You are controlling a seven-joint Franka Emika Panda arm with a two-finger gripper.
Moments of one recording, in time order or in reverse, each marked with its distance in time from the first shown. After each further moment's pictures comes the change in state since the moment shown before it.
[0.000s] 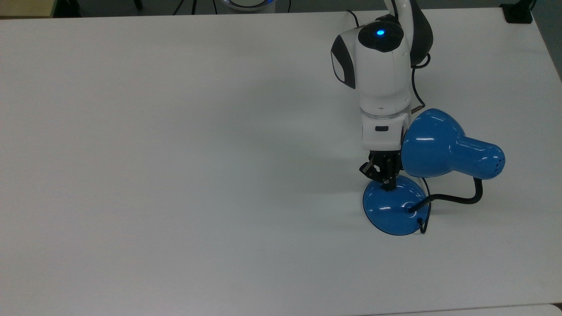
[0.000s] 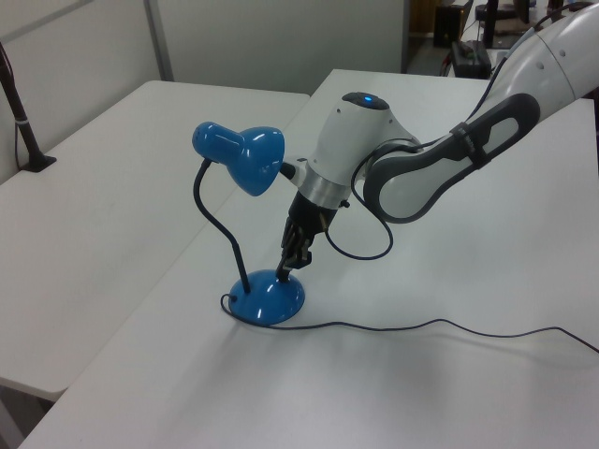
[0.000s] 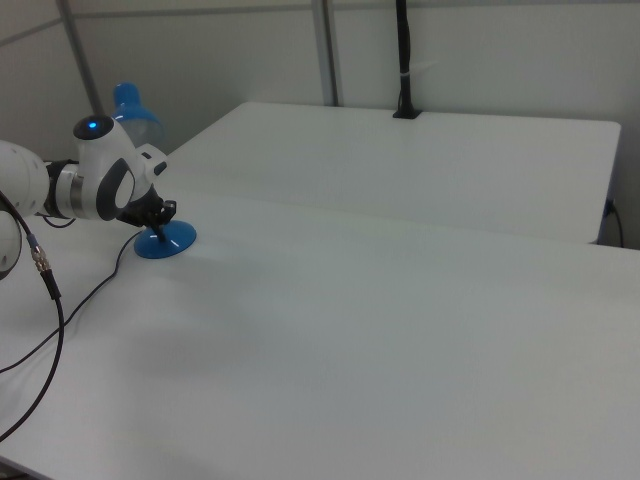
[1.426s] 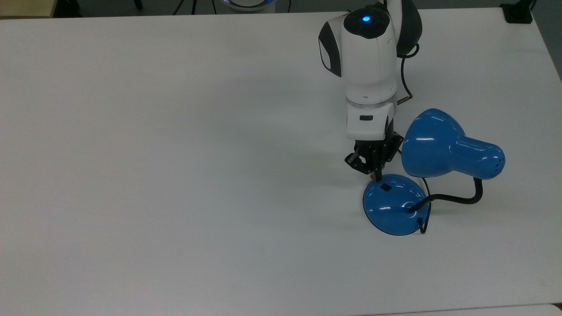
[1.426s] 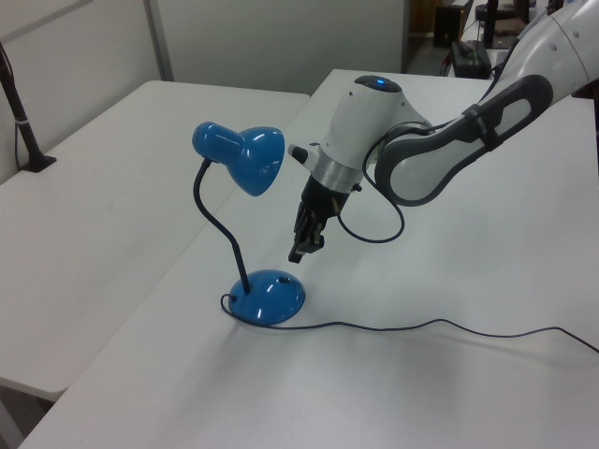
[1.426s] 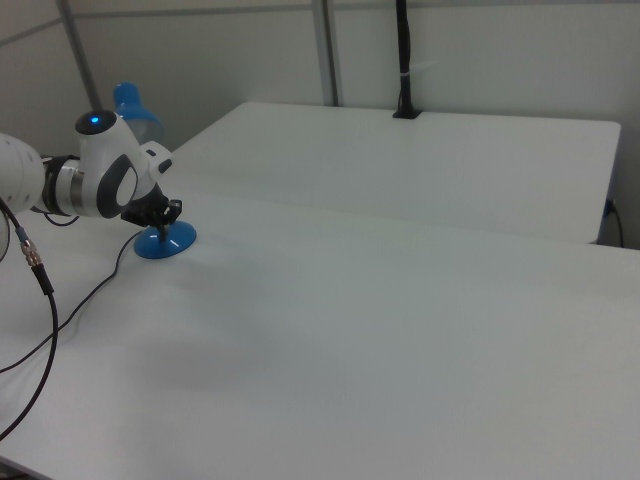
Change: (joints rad) arm -0.022 -0.090 -0.009 -0.105 -0.002 -0.002 -0.012
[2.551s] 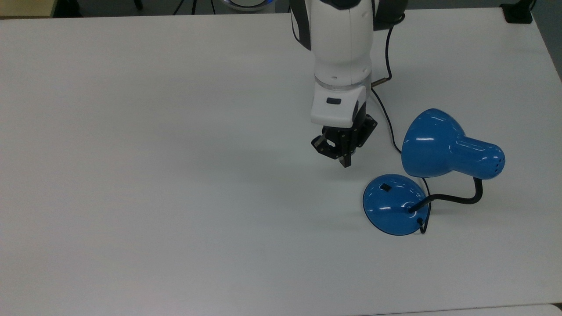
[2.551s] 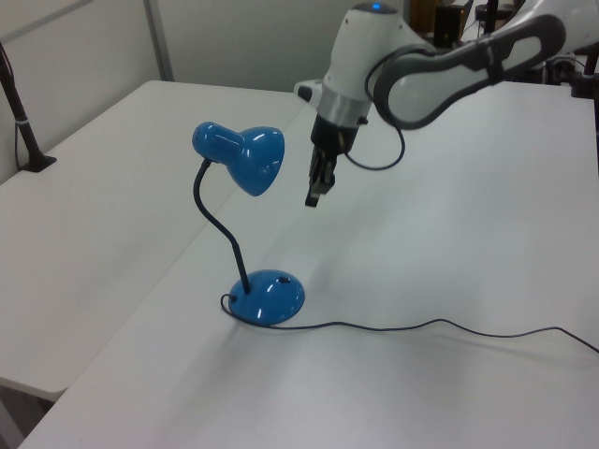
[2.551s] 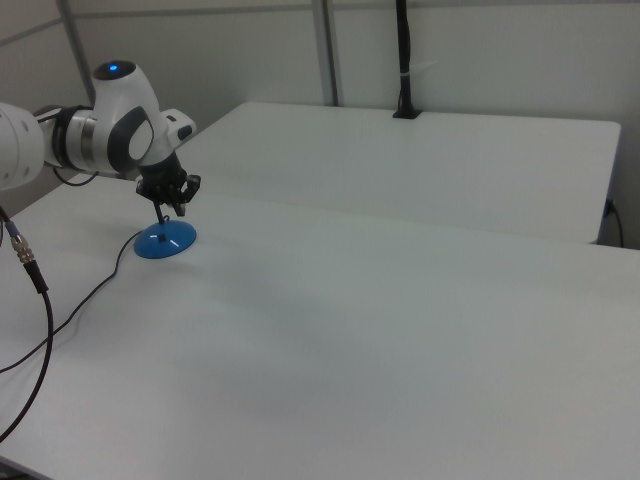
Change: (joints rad) arm -0.077 -0.096 -0.020 0.079 -0.028 -0.297 0.001
